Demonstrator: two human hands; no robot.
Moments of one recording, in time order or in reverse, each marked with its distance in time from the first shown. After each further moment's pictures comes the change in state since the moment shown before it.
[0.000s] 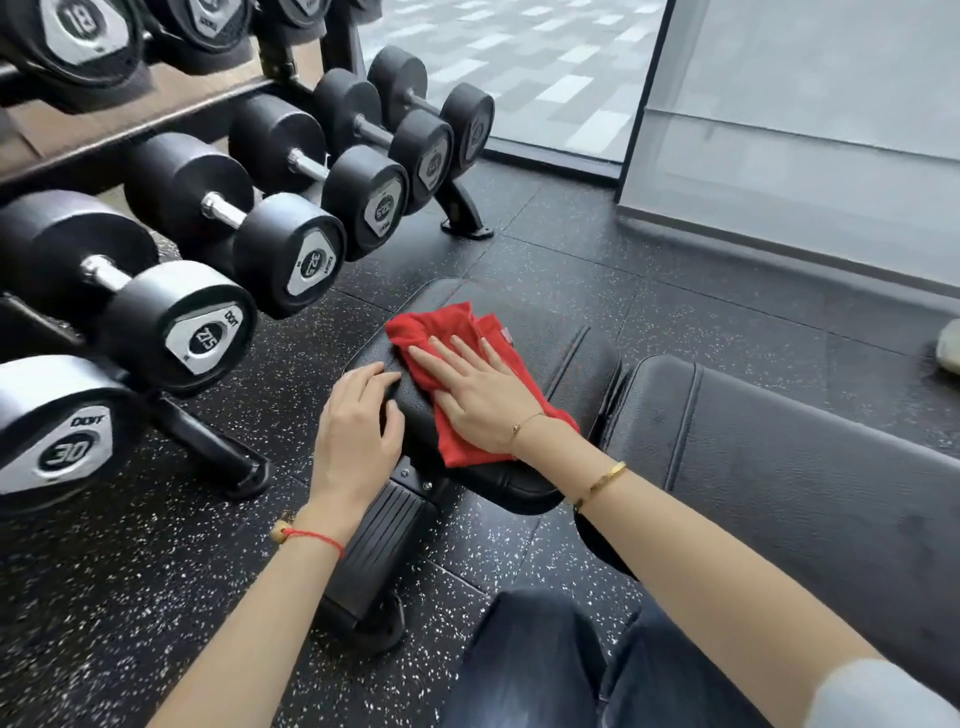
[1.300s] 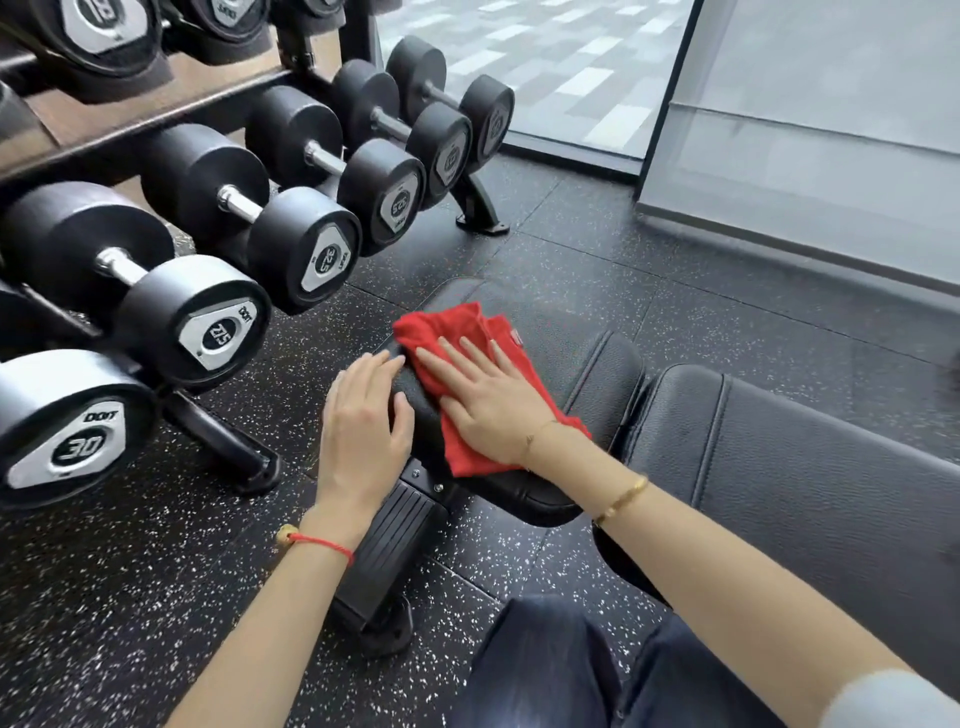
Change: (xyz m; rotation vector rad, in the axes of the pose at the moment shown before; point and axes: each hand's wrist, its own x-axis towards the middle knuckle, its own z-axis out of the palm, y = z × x) left_hand 0.008 0.004 -0.008 0.032 0.049 -0.019; right_hand 0.006 -0.005 0.000 -0.039 -0.008 -0.023
